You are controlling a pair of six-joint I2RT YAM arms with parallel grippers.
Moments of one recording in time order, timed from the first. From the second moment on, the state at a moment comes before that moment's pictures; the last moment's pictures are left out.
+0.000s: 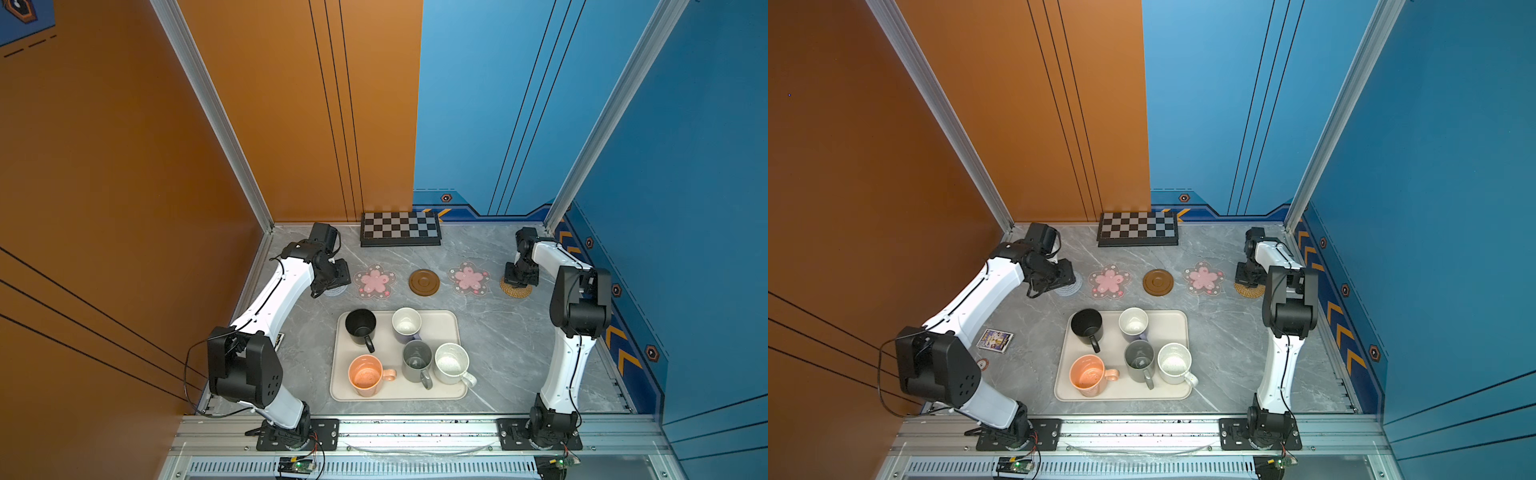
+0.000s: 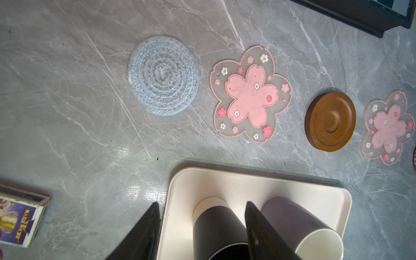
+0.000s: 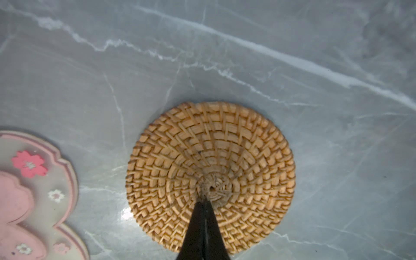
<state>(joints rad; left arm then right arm) -0.19 1.57 1.41 -0.98 0.03 -0.47 -0.09 2.15 1.65 -0.89 0.07 0.19</state>
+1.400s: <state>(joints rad) -0.20 1.57 1.41 -0.98 0.03 -0.47 -0.08 2.02 1.61 -0.88 0.02 0.18</state>
